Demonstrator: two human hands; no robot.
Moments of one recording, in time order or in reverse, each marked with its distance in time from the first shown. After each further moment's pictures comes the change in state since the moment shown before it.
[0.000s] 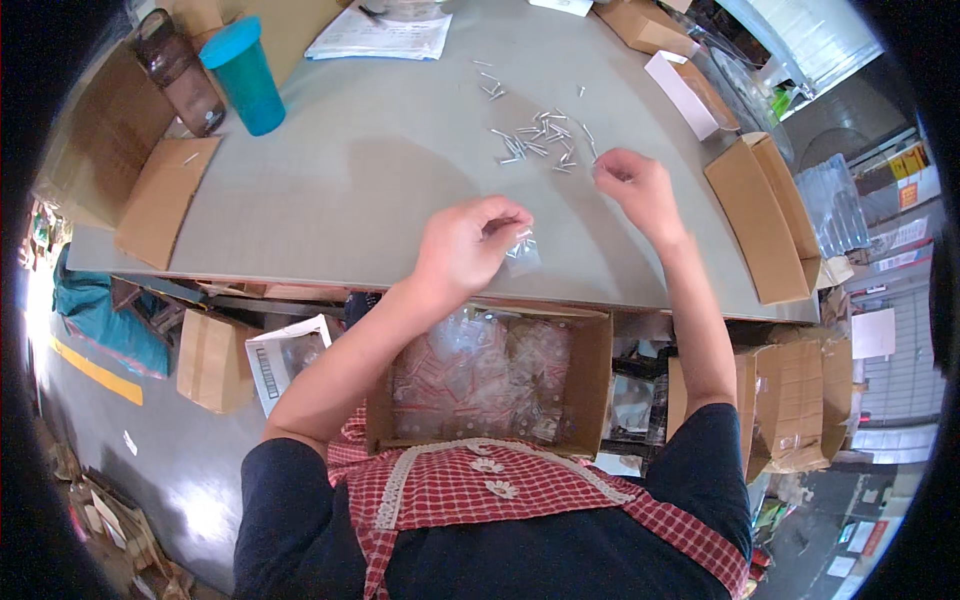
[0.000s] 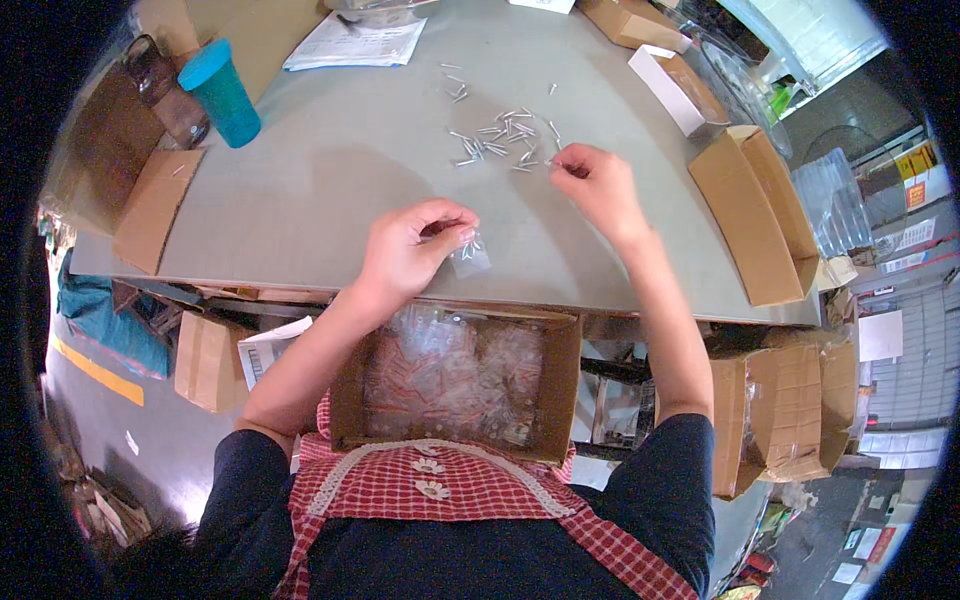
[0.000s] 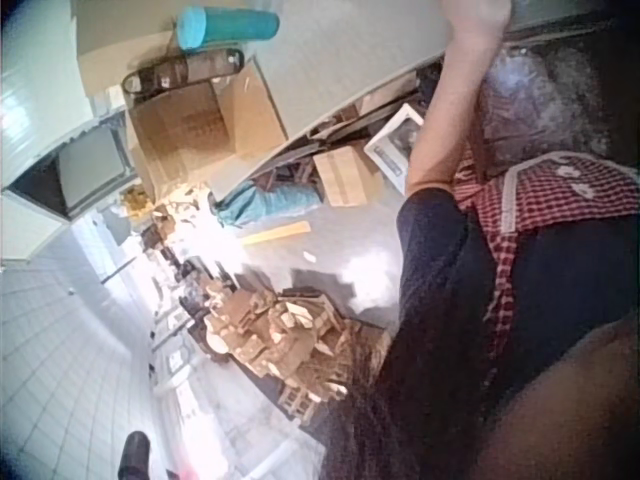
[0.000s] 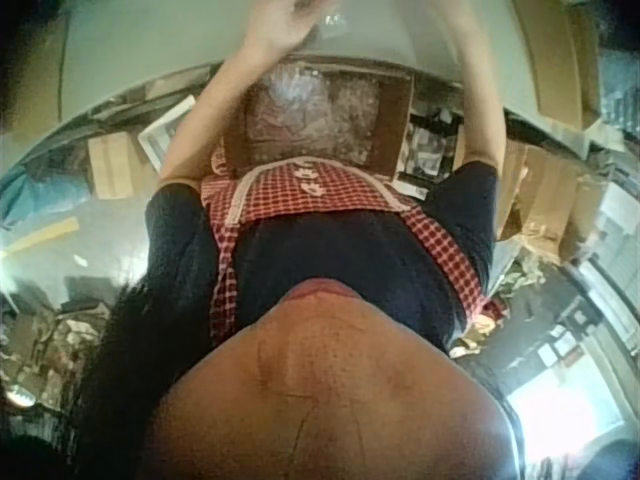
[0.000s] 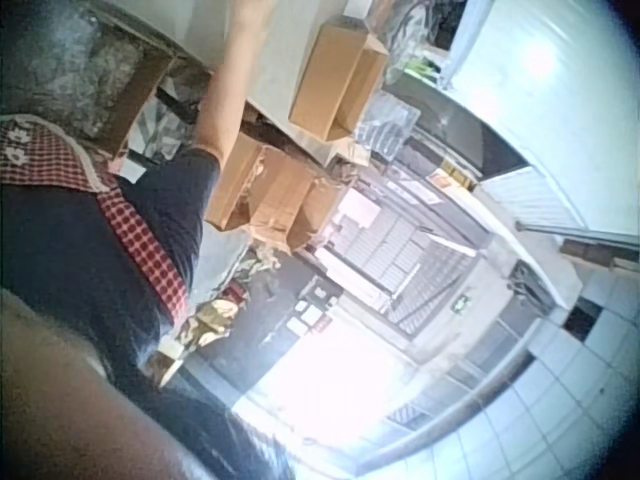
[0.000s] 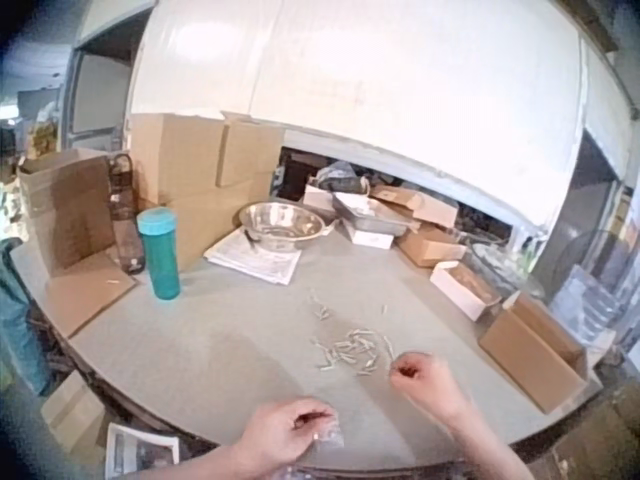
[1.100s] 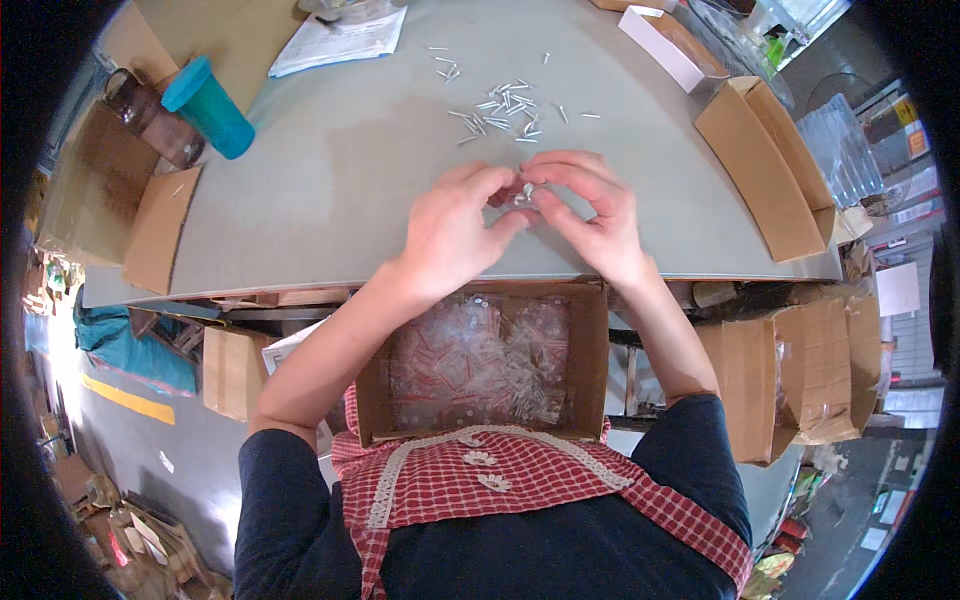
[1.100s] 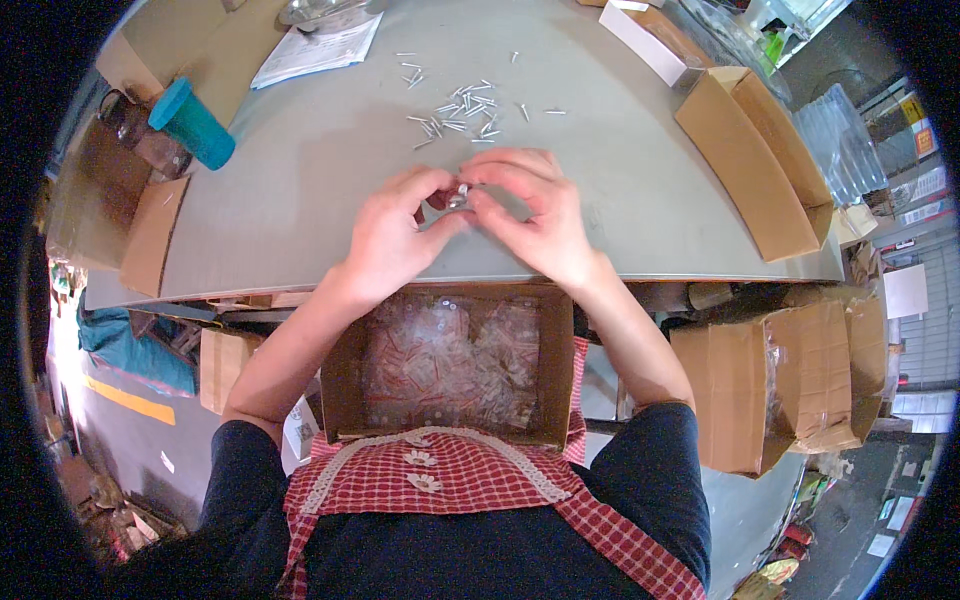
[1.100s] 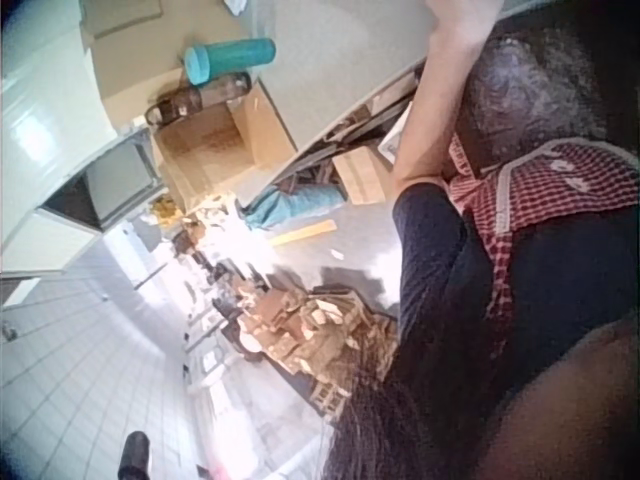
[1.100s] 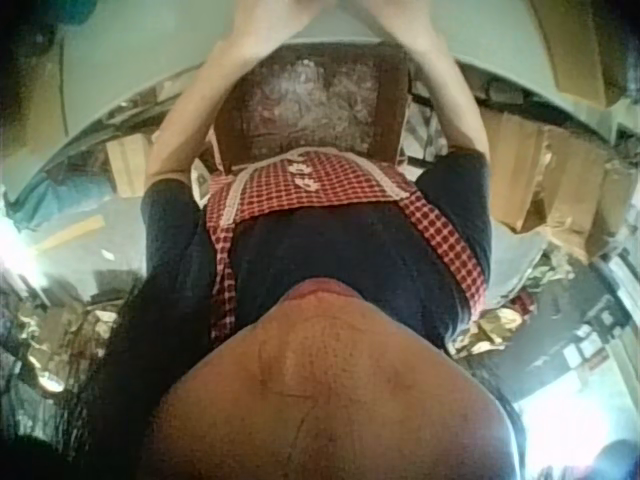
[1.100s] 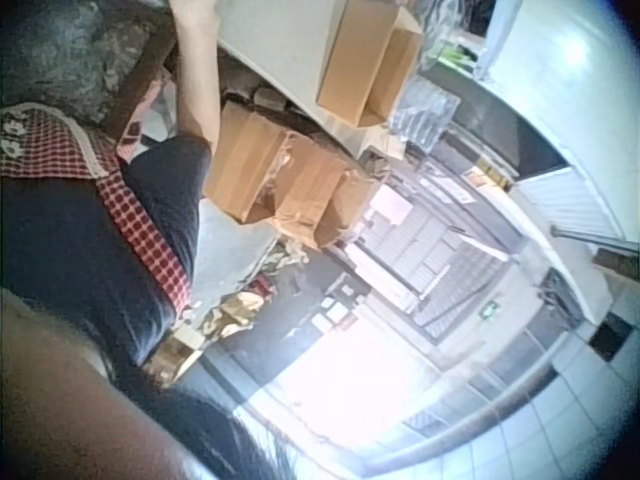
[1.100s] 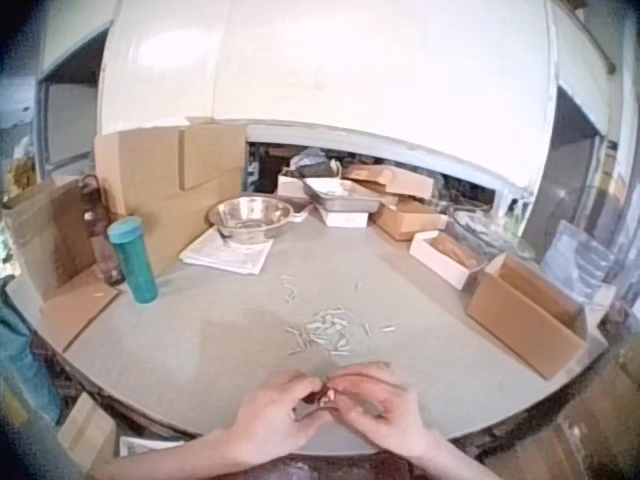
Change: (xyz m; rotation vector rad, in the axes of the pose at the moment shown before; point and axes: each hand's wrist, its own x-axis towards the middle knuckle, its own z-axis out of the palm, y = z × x) left_hand 0.016 0.028 0.018 0.412 -0.144 0.164; right_hand -0.063 -0.029 0.033 0.182 0.227 -0.548
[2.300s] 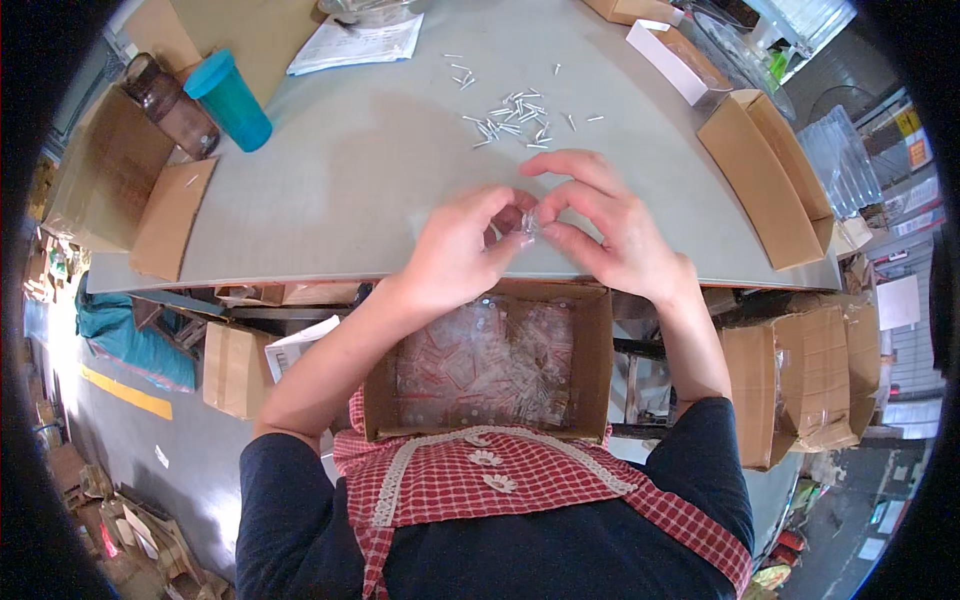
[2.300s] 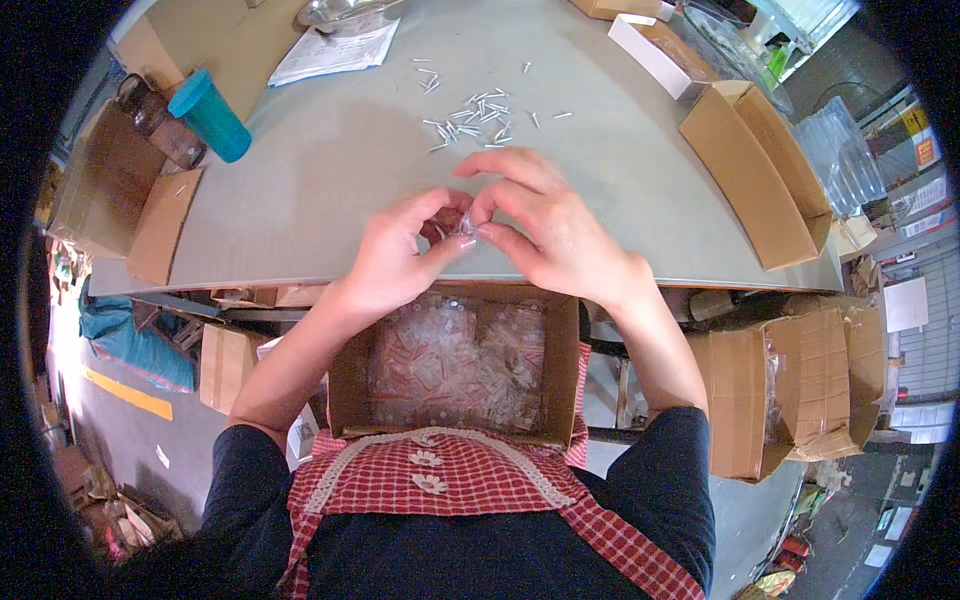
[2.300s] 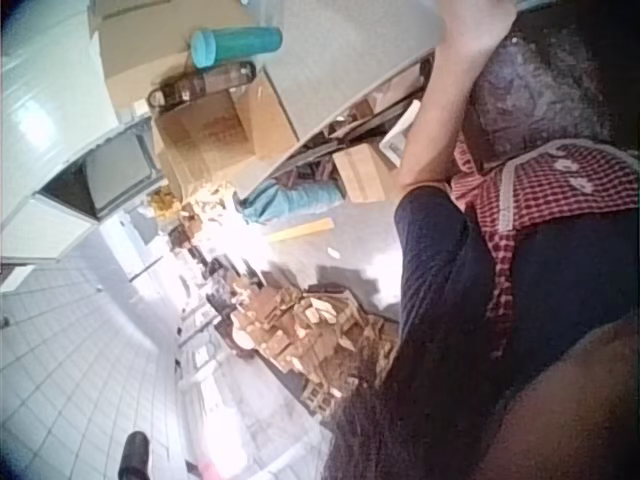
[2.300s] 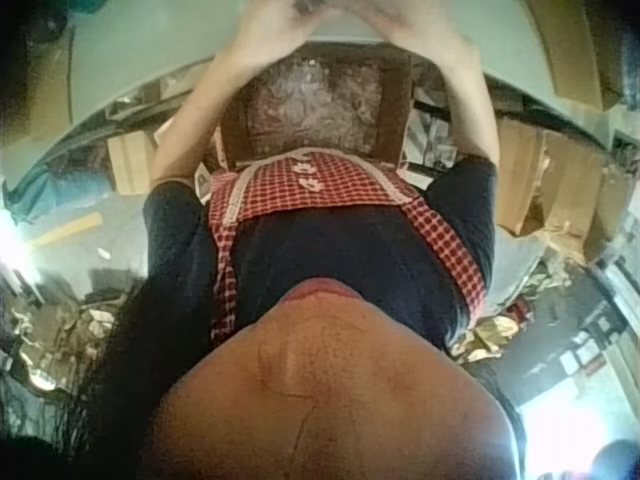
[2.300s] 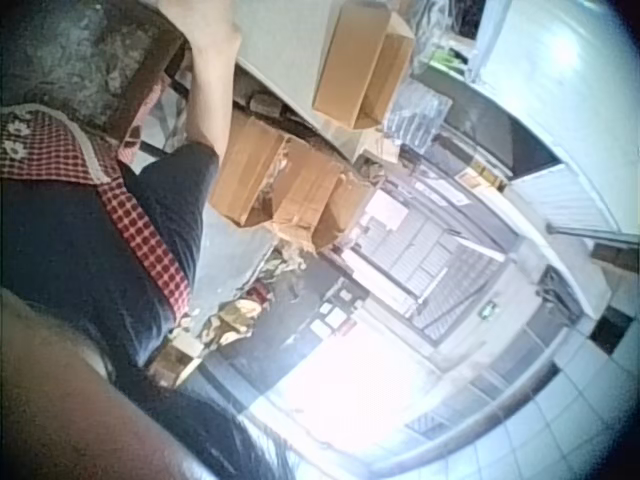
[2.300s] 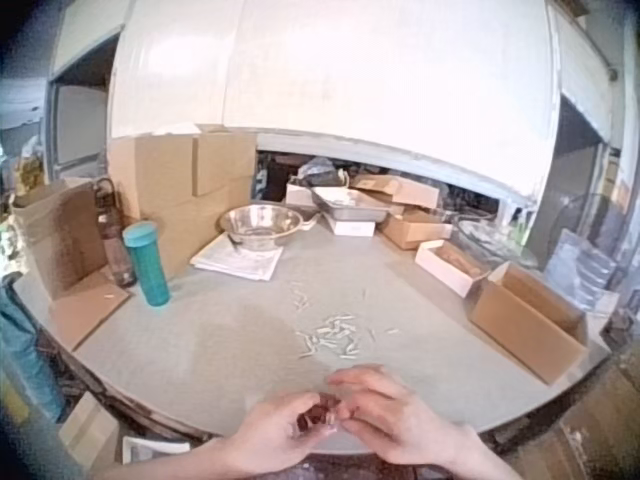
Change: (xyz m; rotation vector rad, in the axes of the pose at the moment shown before) left_hand -0.020 0.005 -0.017 -0.330 -0.148 -0.106; right_hand 0.023 -0.041 -0.026 0.007 -0.348 -0.089
